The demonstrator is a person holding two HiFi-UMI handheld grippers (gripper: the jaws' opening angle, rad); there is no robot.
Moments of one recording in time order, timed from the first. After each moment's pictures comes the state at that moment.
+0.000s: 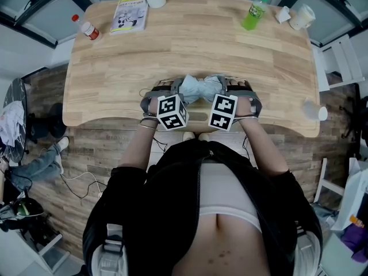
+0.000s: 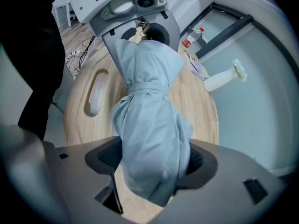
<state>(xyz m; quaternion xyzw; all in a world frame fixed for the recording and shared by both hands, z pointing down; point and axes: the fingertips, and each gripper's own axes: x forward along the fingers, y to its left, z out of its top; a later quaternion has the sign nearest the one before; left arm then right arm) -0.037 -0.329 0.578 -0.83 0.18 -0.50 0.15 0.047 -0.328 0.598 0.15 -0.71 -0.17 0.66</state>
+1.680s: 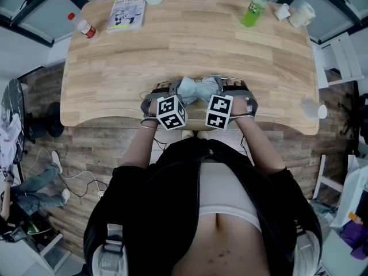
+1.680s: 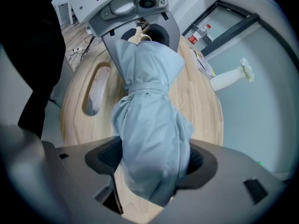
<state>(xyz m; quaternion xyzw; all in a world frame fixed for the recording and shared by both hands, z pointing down) -0.041 -0.323 0.607 -0.84 0.18 -0.50 0.11 0.044 -0.323 0.622 0.13 -0.70 -0.17 0.68</state>
